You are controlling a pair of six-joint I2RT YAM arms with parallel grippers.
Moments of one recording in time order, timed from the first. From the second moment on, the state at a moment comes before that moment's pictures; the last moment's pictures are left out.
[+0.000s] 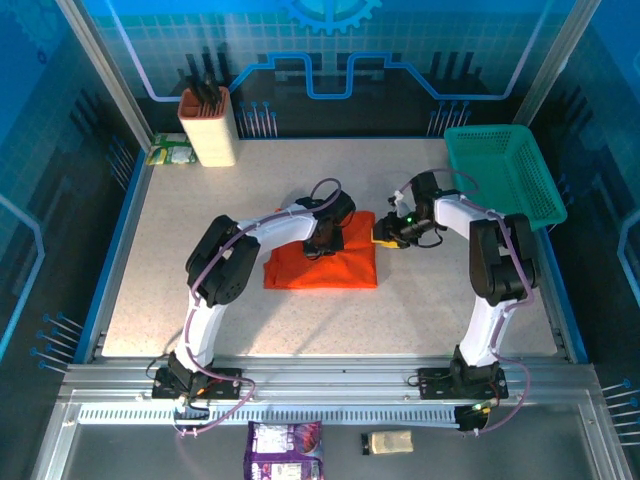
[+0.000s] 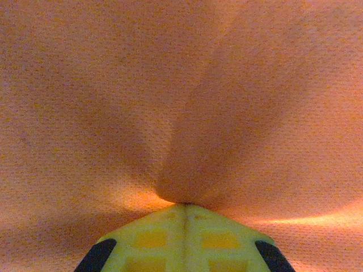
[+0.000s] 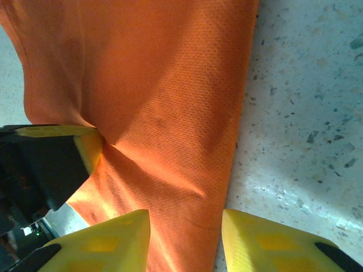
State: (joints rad) left arm -0.66 2.13 1.57 -0.76 -0.06 -0.82; right arm 0.16 1.90 1.22 -0.64 -0.67 0.25
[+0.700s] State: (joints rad) left arm -0.66 2.12 1.56 -0.75 -0.05 -0.82; right arm 0.17 1.98 1.17 -0.57 -0.74 0.24
